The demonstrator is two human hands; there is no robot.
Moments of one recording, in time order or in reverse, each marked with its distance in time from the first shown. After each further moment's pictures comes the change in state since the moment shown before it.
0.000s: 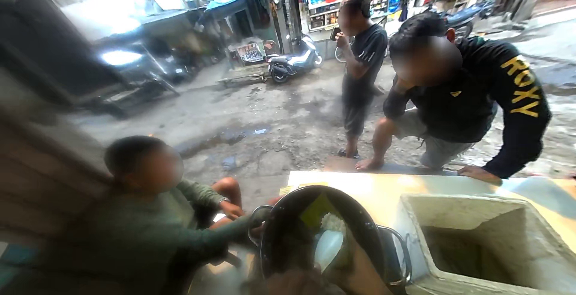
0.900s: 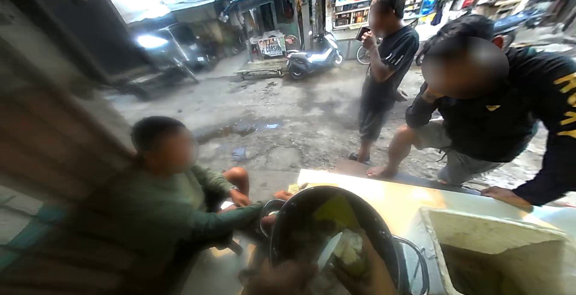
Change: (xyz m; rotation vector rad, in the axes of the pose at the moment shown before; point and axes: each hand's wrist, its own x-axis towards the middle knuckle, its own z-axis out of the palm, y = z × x) left_hand -0.013 -0.007 -0.023 -0.369 -0.026 -0.408; right_hand -0.006 -0.006 0.001 -0.145 0.071 -0.089
